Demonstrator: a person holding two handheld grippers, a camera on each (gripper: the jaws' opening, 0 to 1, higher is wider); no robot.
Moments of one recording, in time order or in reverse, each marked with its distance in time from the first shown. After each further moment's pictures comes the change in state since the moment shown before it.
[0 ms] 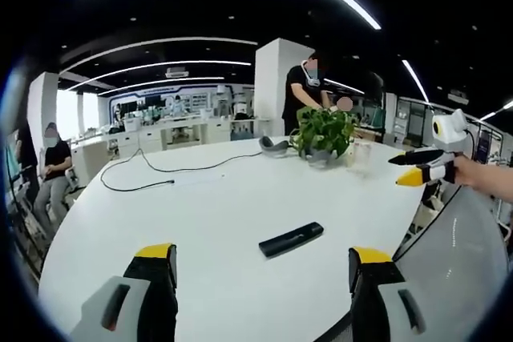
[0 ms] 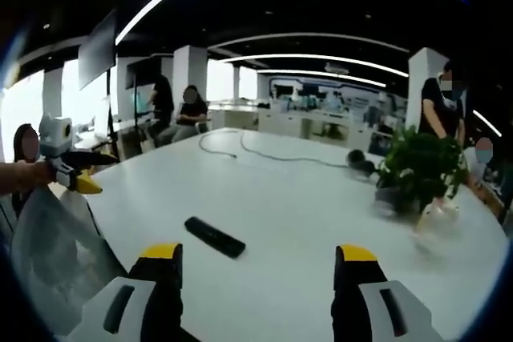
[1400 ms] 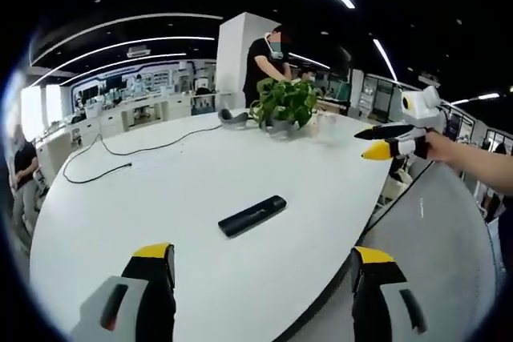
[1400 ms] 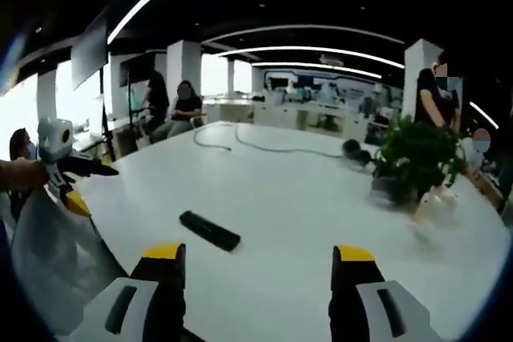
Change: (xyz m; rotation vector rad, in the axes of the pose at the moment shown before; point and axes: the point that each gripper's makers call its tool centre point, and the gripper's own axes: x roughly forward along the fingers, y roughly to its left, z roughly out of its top) left arm 0.017 -0.036 -0.030 0.071 0.191 -0.214; right arm 0.000 -0.015 -0.010 0.064 0.021 -0.024
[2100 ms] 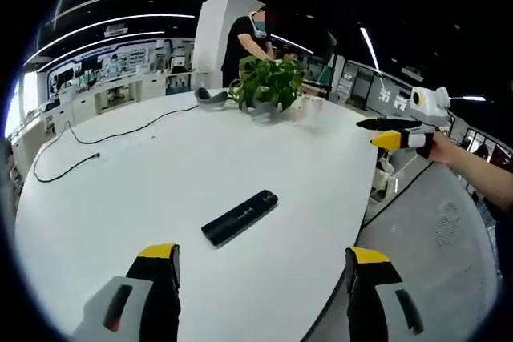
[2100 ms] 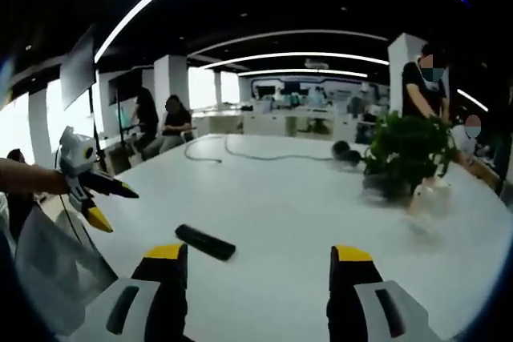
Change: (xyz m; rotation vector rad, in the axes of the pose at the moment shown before) left arm 0.056 0.006 0.012 -0.001 0.105 -0.155; right arm -0.004 -0.007 0.006 0.065 -0.042 -0.031
